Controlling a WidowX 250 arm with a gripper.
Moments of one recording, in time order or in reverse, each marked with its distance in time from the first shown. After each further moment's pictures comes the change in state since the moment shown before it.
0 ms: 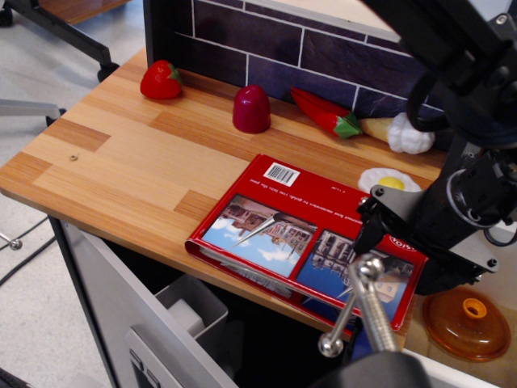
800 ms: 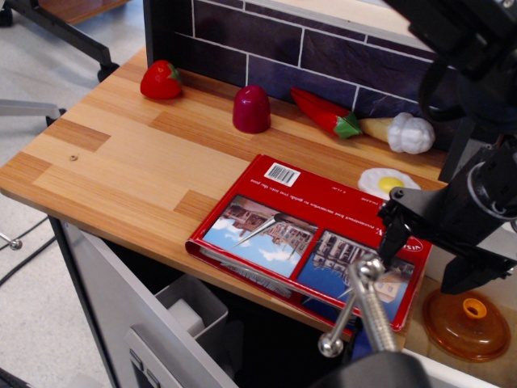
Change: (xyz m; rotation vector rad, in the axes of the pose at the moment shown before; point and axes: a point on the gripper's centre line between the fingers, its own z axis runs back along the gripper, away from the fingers) arm 0.003 -0.020 0.011 -0.091 -0.004 0.068
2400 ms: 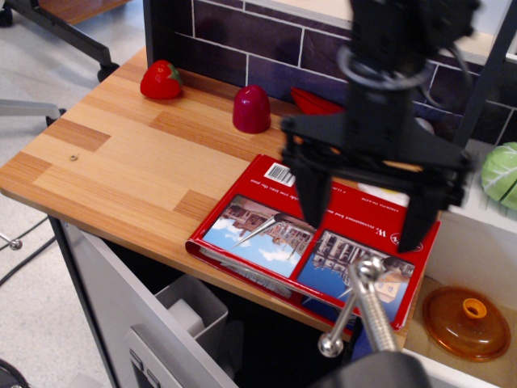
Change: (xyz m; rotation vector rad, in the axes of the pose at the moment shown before) arm -0.044 0.062 0.080 -0.288 0.127 0.037
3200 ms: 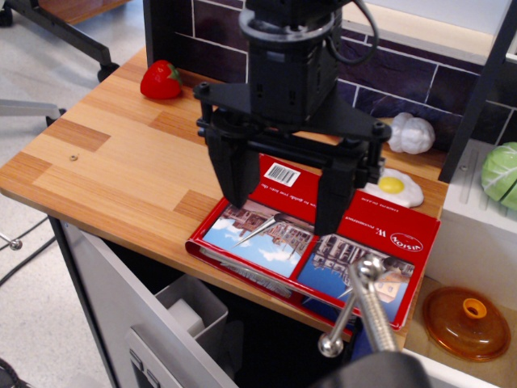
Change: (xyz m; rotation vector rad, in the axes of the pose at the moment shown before) arm -0.020 0.047 0.028 -0.022 0.061 -0.064
